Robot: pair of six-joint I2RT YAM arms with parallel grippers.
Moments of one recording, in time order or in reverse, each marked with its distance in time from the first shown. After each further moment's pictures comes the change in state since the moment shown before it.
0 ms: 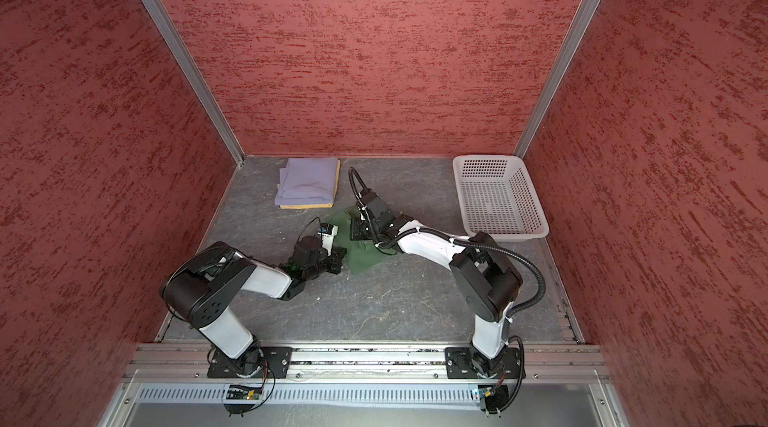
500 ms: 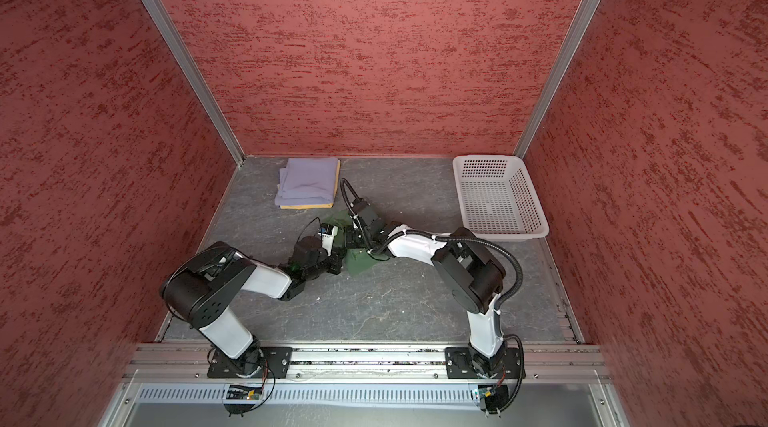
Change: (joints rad) left arm 0.000 0.000 -0.005 0.006 0.006 -0.001; right arm 0.032 0.123 0.002 0.074 -0.050 0.055
